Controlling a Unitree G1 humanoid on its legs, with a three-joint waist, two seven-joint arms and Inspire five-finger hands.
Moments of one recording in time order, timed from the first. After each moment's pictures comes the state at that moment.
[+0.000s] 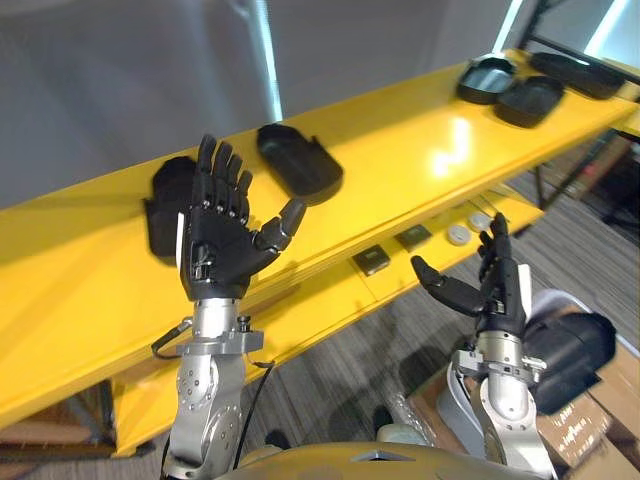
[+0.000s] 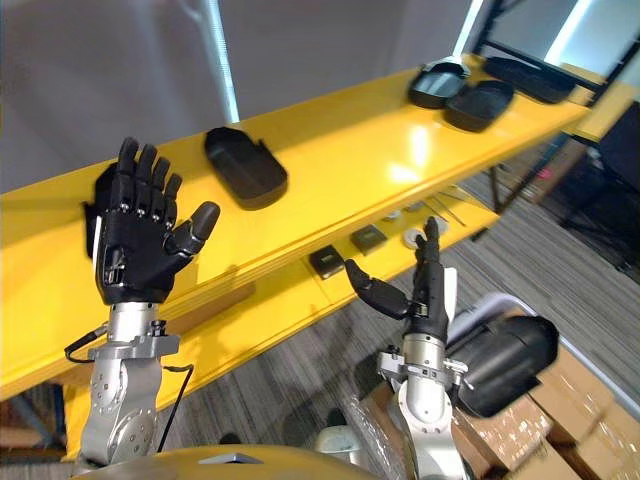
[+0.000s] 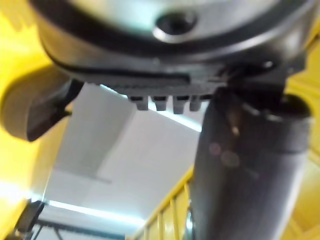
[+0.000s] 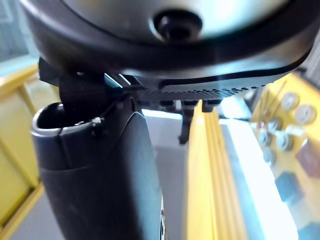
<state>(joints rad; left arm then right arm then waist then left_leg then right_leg) 0.22 0.12 -0.21 -0.43 -0.45 -0.35 0.06 0.40 -0.15 -0.01 -0.22 0.00 -0.24 -0.31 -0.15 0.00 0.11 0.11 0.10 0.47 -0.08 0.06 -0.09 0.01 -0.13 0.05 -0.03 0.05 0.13</state>
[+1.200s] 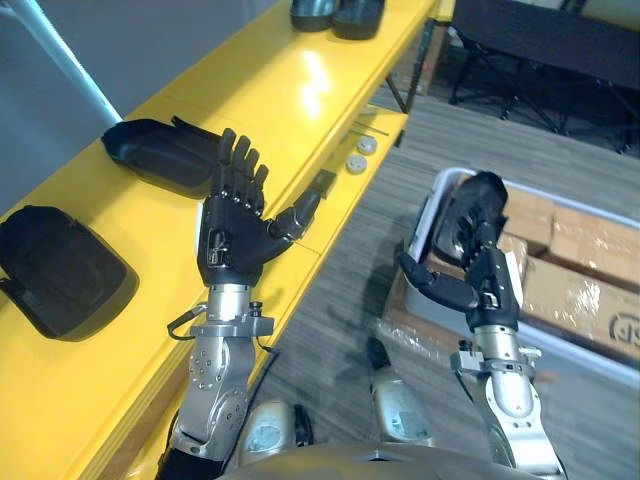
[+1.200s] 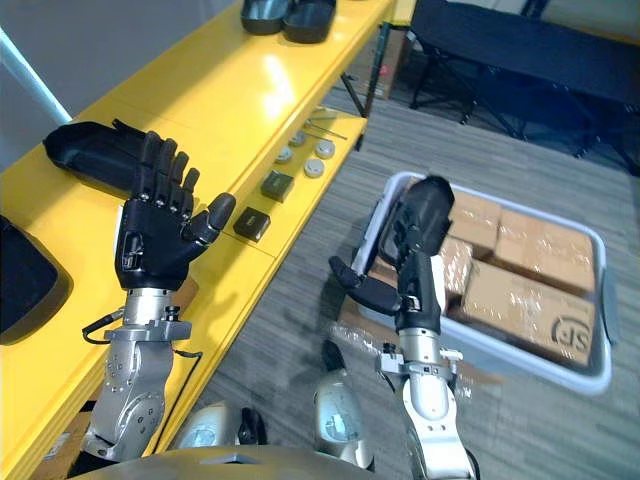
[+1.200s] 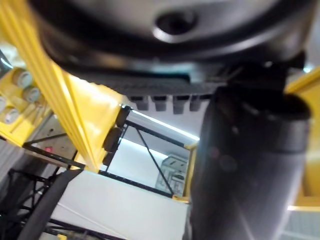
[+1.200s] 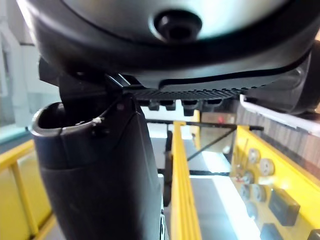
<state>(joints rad) 0.17 0.15 -0.22 -0.35 -0.46 -0.35 0.13 0.28 -0.23 0.12 -0.19 0.13 -0.32 -0.18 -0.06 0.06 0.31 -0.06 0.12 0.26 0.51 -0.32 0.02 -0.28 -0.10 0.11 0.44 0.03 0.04</state>
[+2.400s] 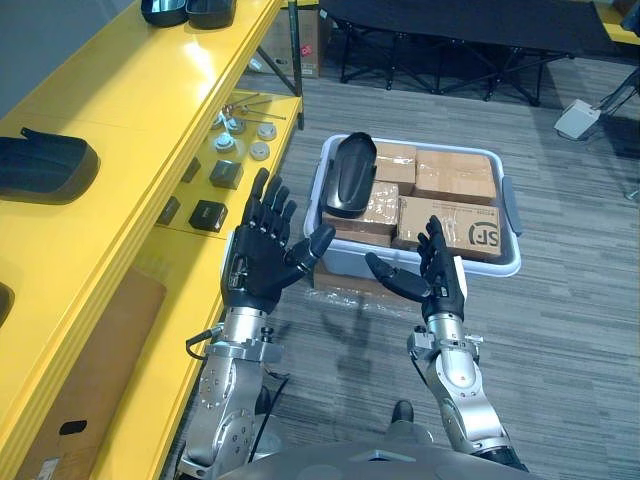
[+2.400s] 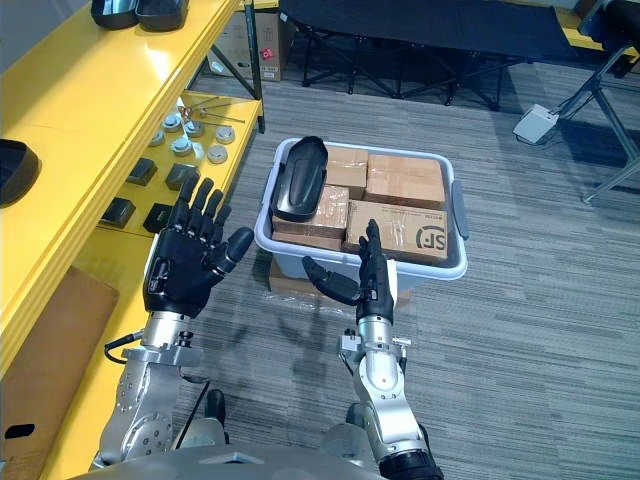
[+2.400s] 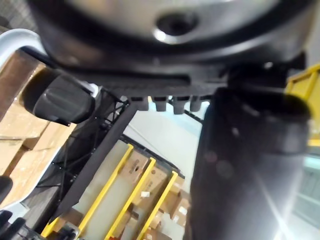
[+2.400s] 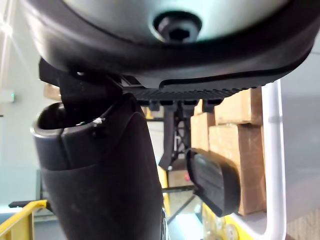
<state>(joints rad) 0.27 0.09 -0.26 -0.33 -0.55 -0.28 -0.04 0.15 -0.10 0.17 0.04 0.11 -0.23 -0.26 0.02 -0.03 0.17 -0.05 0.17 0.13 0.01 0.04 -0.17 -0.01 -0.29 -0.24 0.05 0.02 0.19</state>
